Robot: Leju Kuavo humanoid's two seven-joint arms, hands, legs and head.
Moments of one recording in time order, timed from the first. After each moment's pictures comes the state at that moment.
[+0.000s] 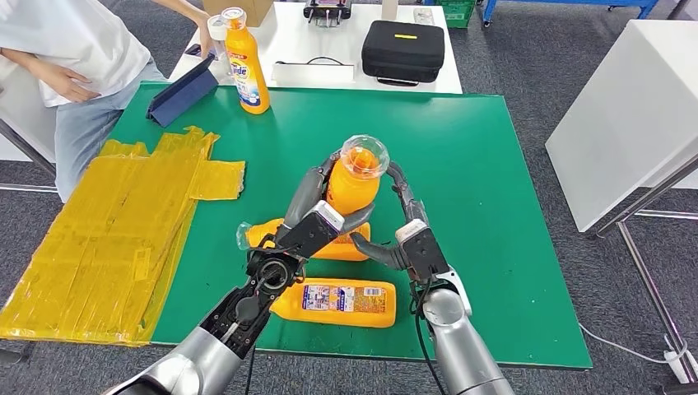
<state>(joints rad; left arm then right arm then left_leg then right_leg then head) -0.52 -0.29 -0.31 -0.76 -0.48 0.14 -0.59 -0.31 0.21 0.29 -1.02 0.42 0.03 -0.52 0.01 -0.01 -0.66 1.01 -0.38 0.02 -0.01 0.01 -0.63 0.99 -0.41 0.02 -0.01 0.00</state>
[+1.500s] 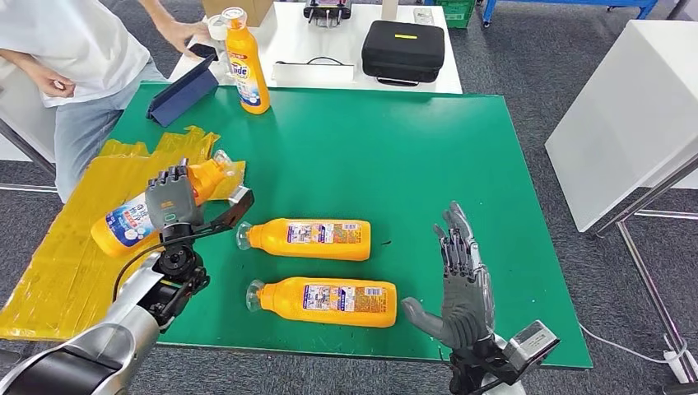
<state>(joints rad) -0.62 0.05 -0.25 -0.39 -1.57 0.53 0.52 0.12 0.16 0.21 -1.59 0.16 0.30 -0.60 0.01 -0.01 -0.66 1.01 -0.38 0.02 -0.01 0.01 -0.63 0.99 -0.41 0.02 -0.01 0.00</state>
